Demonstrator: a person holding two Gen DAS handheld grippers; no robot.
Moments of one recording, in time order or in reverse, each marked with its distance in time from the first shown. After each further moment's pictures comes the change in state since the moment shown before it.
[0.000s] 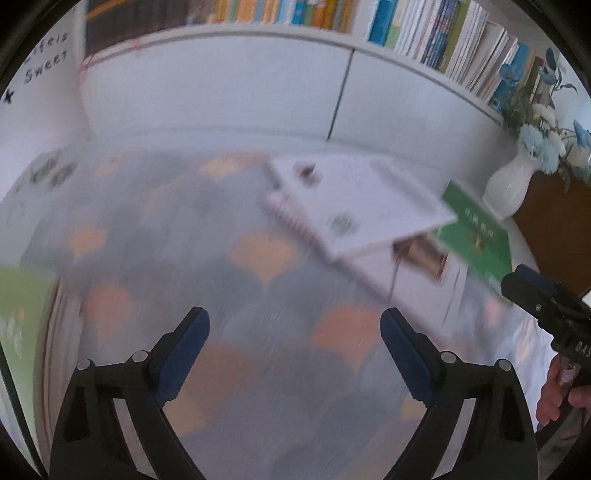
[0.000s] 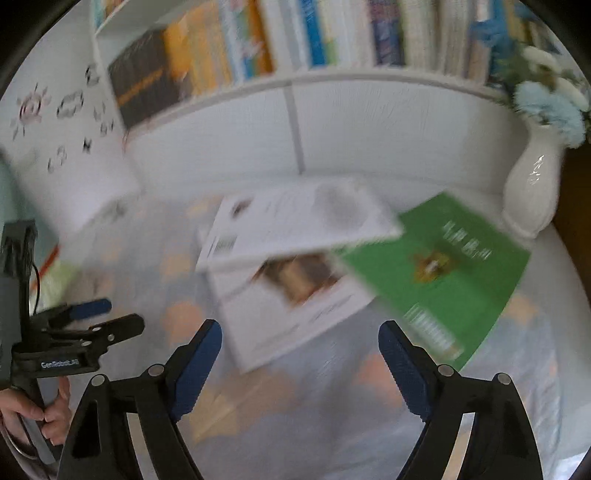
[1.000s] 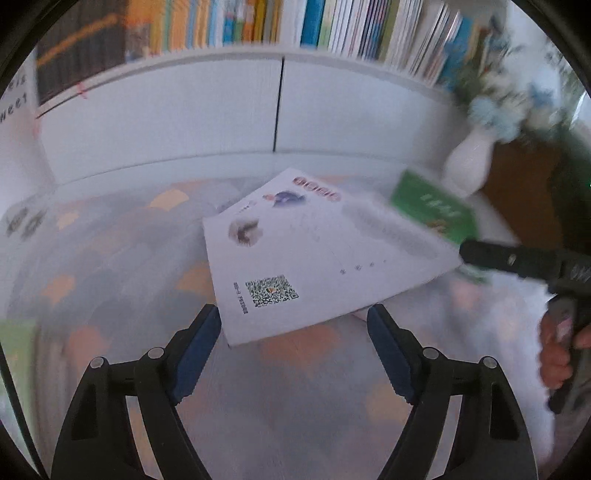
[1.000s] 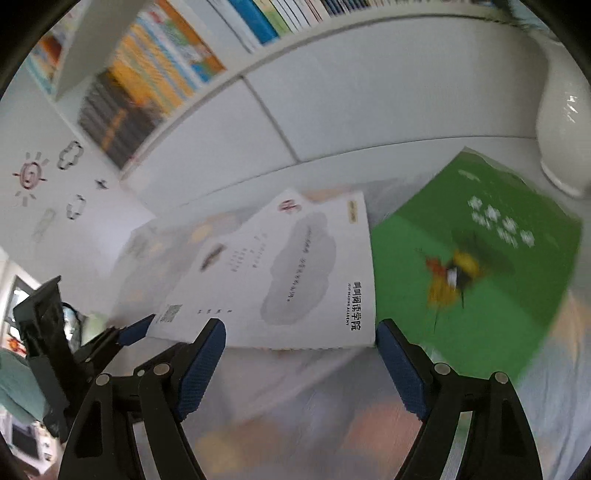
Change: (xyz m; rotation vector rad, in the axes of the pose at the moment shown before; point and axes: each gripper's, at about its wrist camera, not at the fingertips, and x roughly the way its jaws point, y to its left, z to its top) left arm -0.034 -0.033 -0.018 0.129 -0.053 -0.117; right arm 0.022 -0.012 0.016 0.171 0.102 0.236
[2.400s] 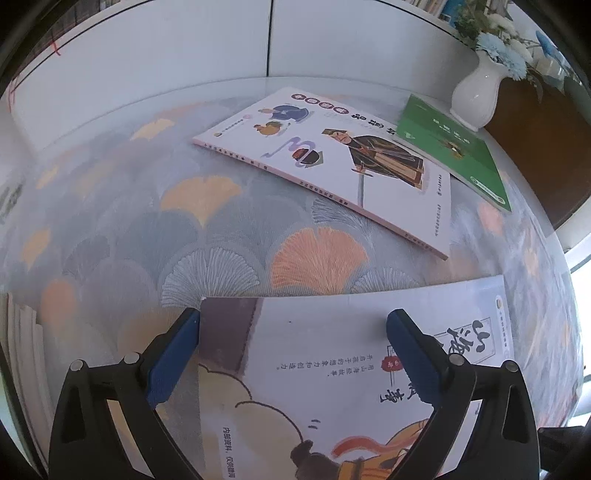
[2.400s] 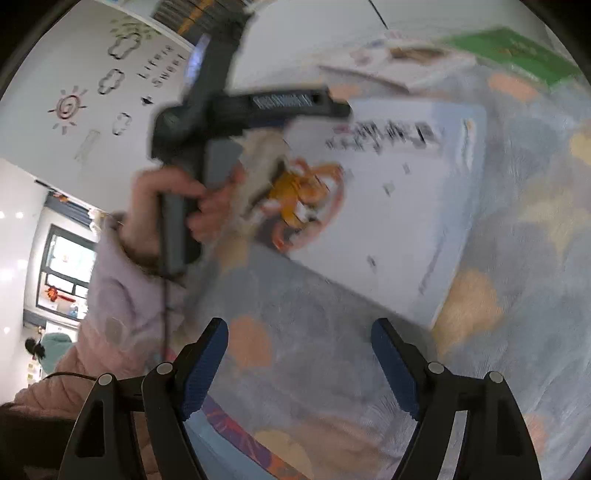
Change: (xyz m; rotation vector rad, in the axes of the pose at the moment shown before) left arm 0.066 0.016 -0.026 0.070 0.254 0.023; right arm -0.035 0.098 -0.204 -0.010 0.321 0.136
